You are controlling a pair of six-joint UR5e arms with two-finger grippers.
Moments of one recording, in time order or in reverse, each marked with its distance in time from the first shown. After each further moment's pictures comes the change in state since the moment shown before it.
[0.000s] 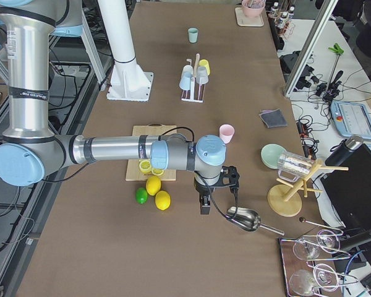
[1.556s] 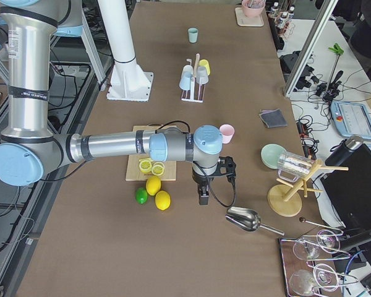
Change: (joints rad) left arm 0.001 -0.029 0.034 0.001 0.053 0.001; right arm -0.067 -0.009 0.066 0.001 -0.008 0.044
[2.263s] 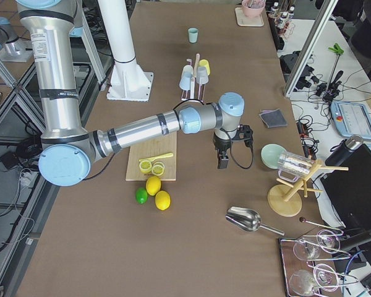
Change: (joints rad) left arm 0.001 0.001 -0.002 -0.003 0.028 0.003; right arm -0.226 0.224 0.000 -0.044 -0.002 0.291
